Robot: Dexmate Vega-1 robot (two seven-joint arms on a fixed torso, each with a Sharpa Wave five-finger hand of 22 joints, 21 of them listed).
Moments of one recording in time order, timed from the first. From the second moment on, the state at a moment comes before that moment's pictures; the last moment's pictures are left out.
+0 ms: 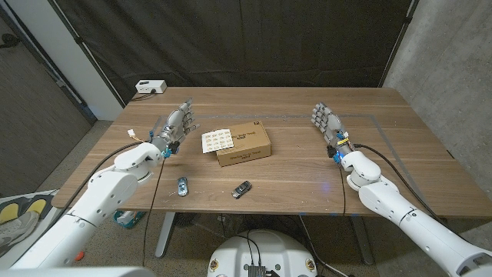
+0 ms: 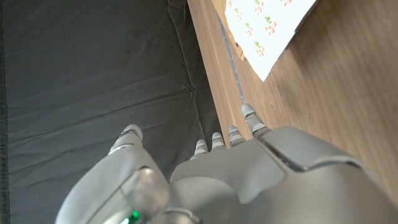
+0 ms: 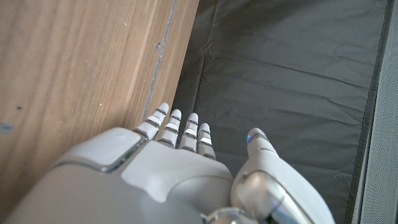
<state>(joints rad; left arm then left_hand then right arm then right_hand) 1.21 0.69 0.05 -1.89 -0.79 0.21 0.07 0.33 0.03 0.31 -0.01 0.22 -0.17 -0.07 0.20 0.20 -0.17 0.00 0.22 0.21 -0.18 0.06 0.20 0.20 -0.17 0.15 0.62 0.19 -0.99 -0.61 -0.44 -1.50 0.69 0.33 -0.10 0.21 0.11 0.35 -0.06 0.19 0.07 -0.04 0.19 0.18 0.13 -0.04 0.21 0.18 0.09 0.04 0.19 0.18 0.07 0.04 0.25 0.21</state>
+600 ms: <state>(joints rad) 1.34 0.74 -0.06 -2.03 -0.94 0.34 0.21 0.50 0.04 0.36 -0.12 0.19 -0.17 0.03 0.25 0.23 -0.15 0.04 0.30 0.25 -0.08 0.07 0.25 0.23 -0.17 0.20 0.66 0.20 -1.02 -0.63 -0.45 -1.53 0.69 0.36 -0.14 0.21 0.11 0.35 -0.06 0.19 0.08 -0.04 0.19 0.18 0.14 -0.04 0.21 0.18 0.09 0.05 0.19 0.18 0.07 0.04 0.25 0.21</state>
